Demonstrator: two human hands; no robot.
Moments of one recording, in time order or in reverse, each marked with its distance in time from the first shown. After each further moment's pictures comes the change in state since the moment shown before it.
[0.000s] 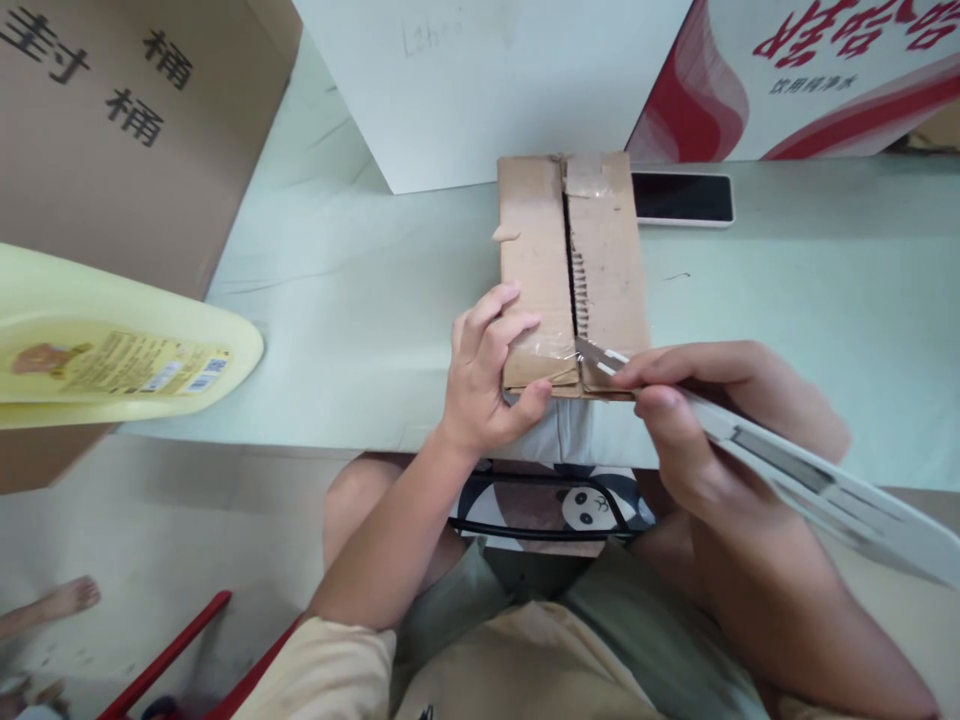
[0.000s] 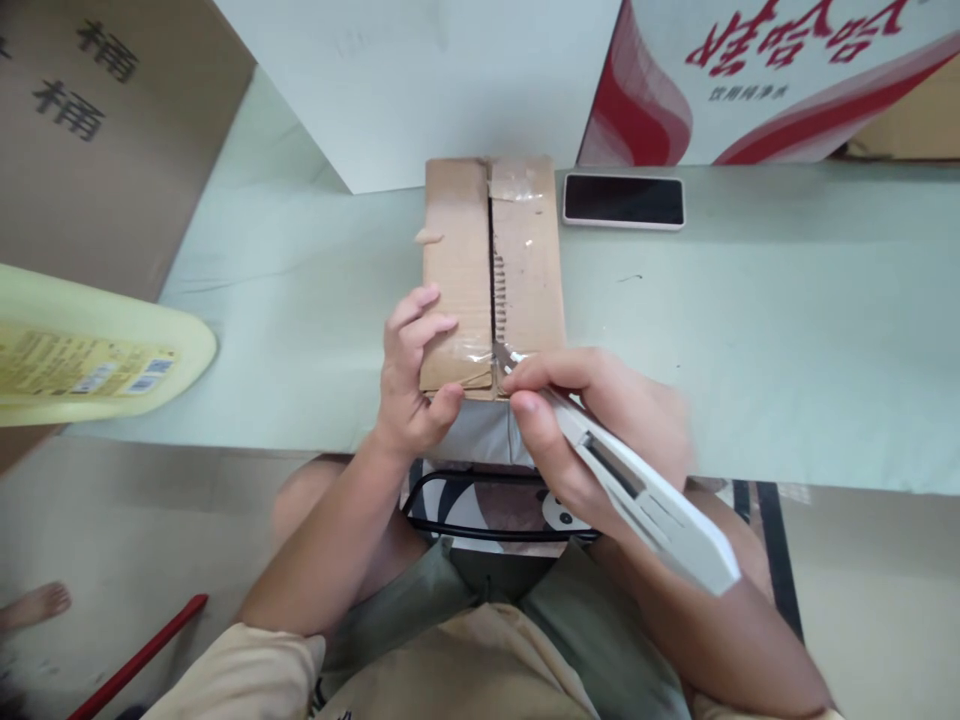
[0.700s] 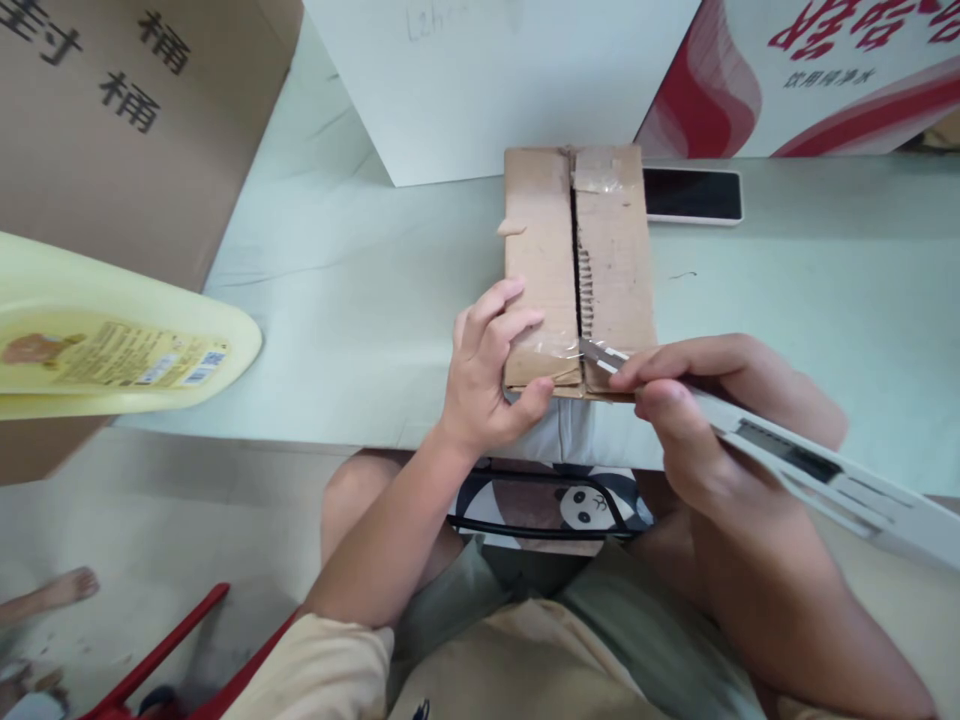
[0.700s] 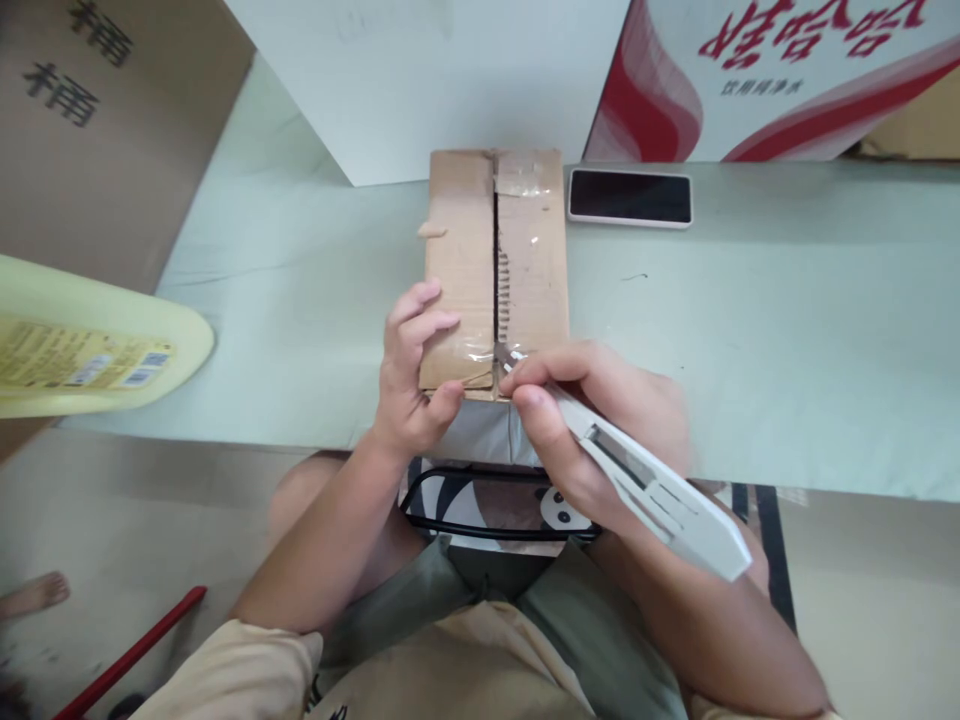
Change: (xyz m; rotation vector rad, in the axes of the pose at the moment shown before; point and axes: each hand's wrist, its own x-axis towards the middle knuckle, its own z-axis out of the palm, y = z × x) left_hand -0.001 0.000 -0.002 0.017 -0.037 -0.035; right_hand 0.000 0.012 0.005 0.102 -0.030 0.055
